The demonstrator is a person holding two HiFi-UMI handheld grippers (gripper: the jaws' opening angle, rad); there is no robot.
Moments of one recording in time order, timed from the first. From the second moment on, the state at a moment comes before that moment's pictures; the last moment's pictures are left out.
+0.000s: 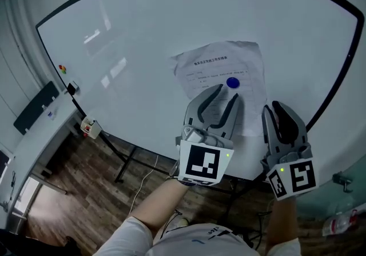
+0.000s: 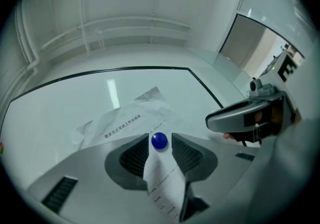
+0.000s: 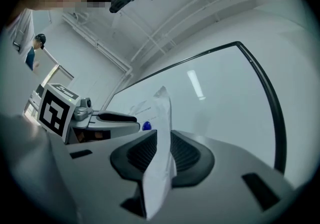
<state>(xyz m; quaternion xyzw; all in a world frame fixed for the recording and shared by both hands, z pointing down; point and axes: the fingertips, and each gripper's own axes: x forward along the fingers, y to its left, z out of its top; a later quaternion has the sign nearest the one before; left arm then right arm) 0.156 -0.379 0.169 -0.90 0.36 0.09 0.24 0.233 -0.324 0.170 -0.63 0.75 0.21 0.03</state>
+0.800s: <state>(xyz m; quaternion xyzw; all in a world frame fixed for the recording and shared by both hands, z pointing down) 0.179 -0.396 0.165 -0.88 0.38 0.06 0.29 0.239 -0.354 0.171 -0.63 0.75 0.19 0.02</state>
